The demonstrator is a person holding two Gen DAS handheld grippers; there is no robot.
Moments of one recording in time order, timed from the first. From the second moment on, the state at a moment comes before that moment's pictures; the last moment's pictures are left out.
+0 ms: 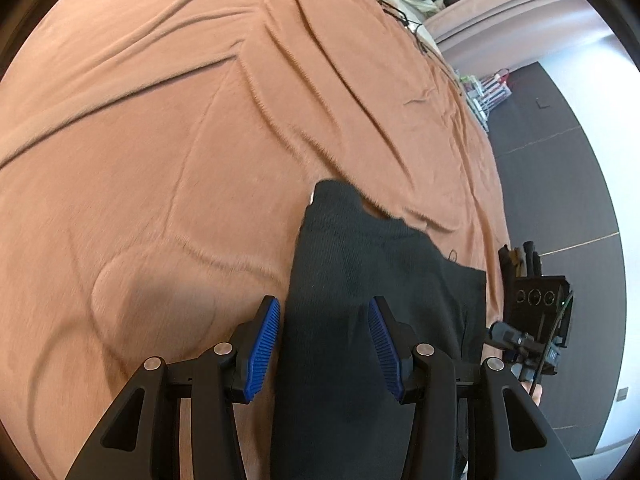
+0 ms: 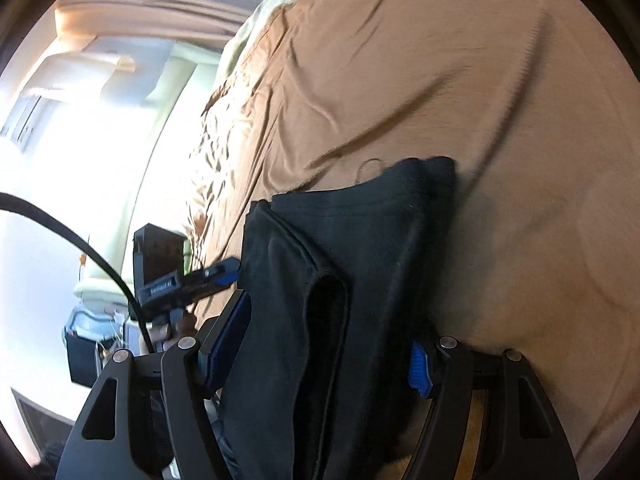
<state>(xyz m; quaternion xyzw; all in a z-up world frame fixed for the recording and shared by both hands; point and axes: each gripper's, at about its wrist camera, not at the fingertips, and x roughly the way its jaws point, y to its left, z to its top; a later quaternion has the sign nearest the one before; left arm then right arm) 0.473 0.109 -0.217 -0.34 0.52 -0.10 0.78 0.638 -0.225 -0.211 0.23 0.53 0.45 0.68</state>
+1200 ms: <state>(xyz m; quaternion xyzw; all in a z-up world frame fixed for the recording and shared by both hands) 0.458 0.102 -0.138 -0.30 0.45 -0.14 0.83 0.561 -0.176 -0.124 0.06 0.46 0.38 0.80</state>
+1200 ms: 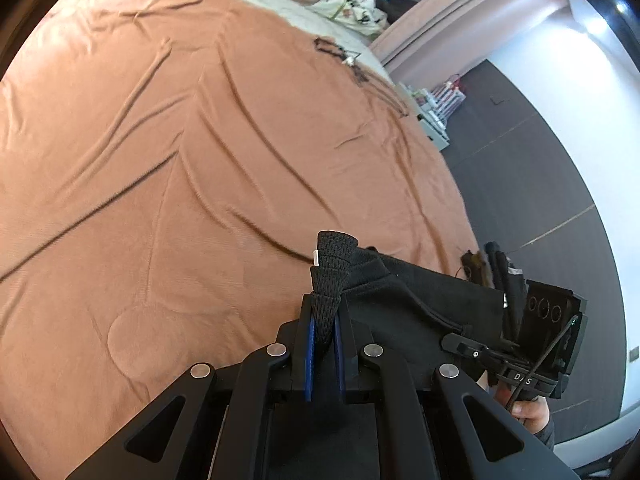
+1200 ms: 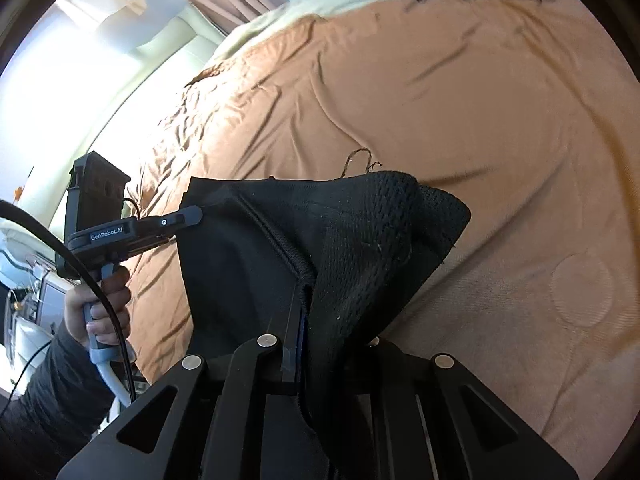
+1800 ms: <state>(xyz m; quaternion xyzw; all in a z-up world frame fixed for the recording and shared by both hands) 0.386 0.055 -0.004 -0.27 0.35 -0.18 0.88 0.415 -0.247 -0.027 0.01 0.35 0.37 0.86</state>
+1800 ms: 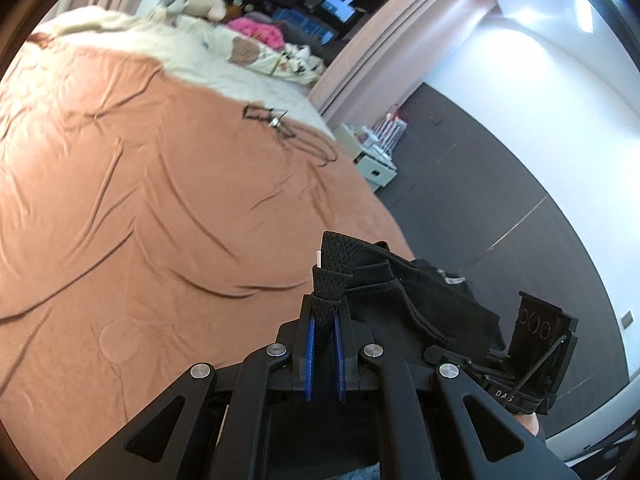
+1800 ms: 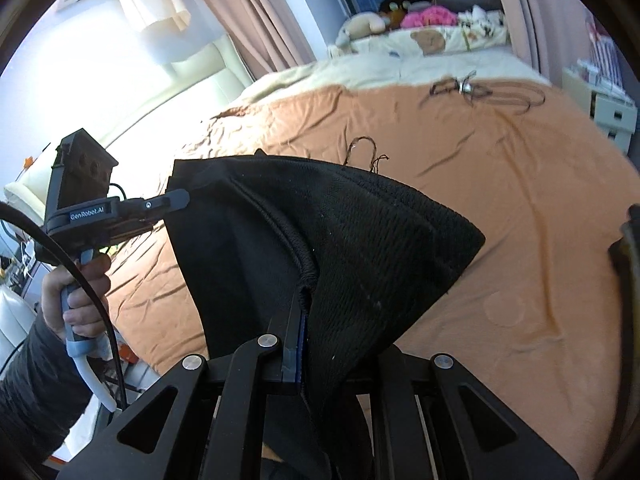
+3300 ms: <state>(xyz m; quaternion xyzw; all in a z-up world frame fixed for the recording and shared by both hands) 0.343 -0.273 0.137 -0.19 0.30 -0.40 0.85 0.130 -0.434 0.106 -0.01 0.23 0.17 0.96</state>
